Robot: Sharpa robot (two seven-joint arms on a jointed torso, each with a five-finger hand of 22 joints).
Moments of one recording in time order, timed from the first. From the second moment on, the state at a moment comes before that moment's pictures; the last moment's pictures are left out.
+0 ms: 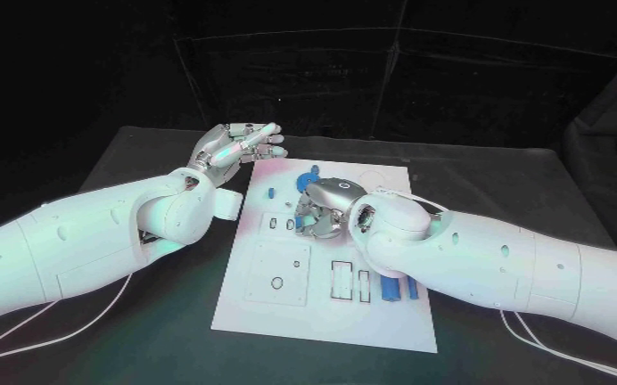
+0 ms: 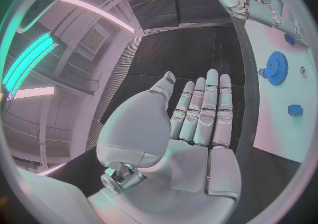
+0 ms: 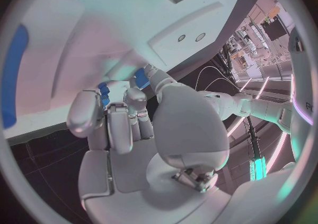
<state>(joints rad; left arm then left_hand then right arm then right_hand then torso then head) 1.17 -0.89 -0.02 1.49 0.00 -0.24 0.51 1.30 0.05 0.08 0.08 0.05 0.96 0.23 0.09 0.07 1.04 0.18 0.10 0.07 1.10 0.13 0.15 0.18 0.17 0.88 0.25 0.22 0.07 1.13 -0.49 -0.03 1.47 -1.61 -0.24 -0.28 1.28 -0.10 0.25 0.05 0.20 1.07 0.12 0.12 0.07 1.29 0.03 1.08 1.07 1.47 -0.04 1.47 1.31 0.10 1.37 0.06 1.33 1.05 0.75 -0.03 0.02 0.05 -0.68</state>
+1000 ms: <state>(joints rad) 1.17 -0.89 -0.02 1.49 0.00 -0.24 0.50 1.30 0.06 0.08 0.07 0.05 0.98 0.21 0.09 0.07 1.06 0.16 0.10 0.07 1.14 0.12 0.15 0.19 0.17 0.91 0.24 0.21 0.07 1.11 -0.52 -0.03 1.51 -1.62 -0.39 -0.29 1.22 -0.15 0.01 0.16 0.21 0.95 0.15 0.08 0.07 1.21 0.06 0.99 0.97 1.47 -0.02 1.44 1.31 0.10 1.35 0.08 1.31 1.01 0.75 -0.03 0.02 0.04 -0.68</state>
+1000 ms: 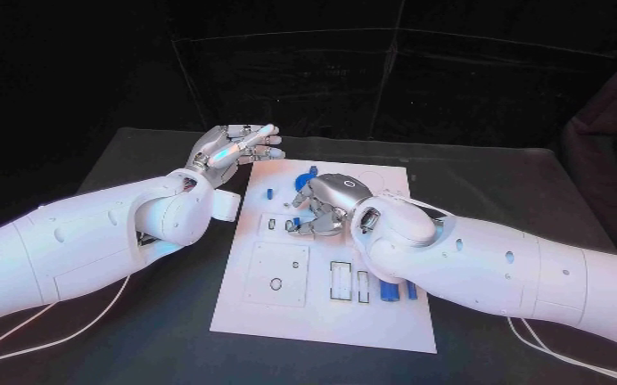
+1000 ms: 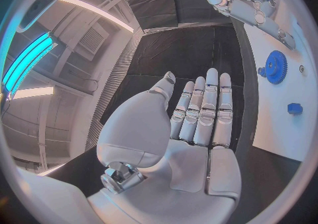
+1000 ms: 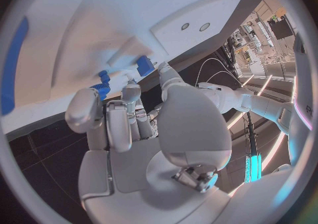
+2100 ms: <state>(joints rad) 1.29 -0.80 -0.05 1.43 -0.96 0.12 -0.24 1.15 0.08 -0.17 0.27 0.06 1.00 0.05 0.52 0.42 1.25 -0.02 1.02 0.92 1.47 -0.09 1.56 1.31 0.09 1.46 0.02 1.25 1.06 1.25 -0.92 -0.01 1.62 -1.01 -0.44 -0.01 1.29 -0.09 -0.05 0.18 0.27 0.95 0.15 0.10 0.07 1.21 0.06 1.03 0.99 1.47 -0.02 1.41 1.31 0.10 1.32 0.09 1.28 0.95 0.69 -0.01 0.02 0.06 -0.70</state>
